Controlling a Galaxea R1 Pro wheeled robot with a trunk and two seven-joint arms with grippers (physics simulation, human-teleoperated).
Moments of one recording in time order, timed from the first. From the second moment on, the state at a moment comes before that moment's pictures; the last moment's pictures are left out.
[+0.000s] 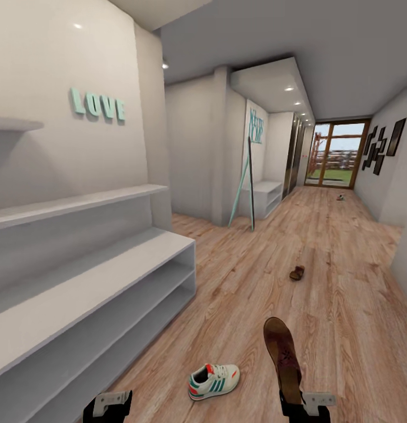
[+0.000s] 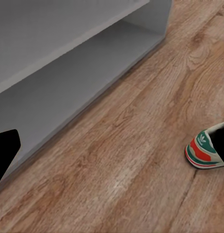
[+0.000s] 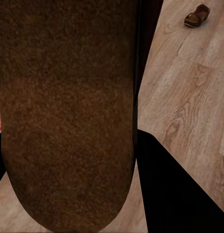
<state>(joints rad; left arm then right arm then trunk) -0.27 0.06 0.02 -0.35 0.08 -0.45 -0.03 -0.14 -0.07 -0.01 -0.63 -0.03 -0.30 -0.02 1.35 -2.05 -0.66</state>
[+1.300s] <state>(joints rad) -0.27 0.06 0.02 -0.35 0.08 -0.45 -0.03 -0.14 -0.07 -0.01 -0.63 -0.03 -0.30 -0.03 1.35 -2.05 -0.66</state>
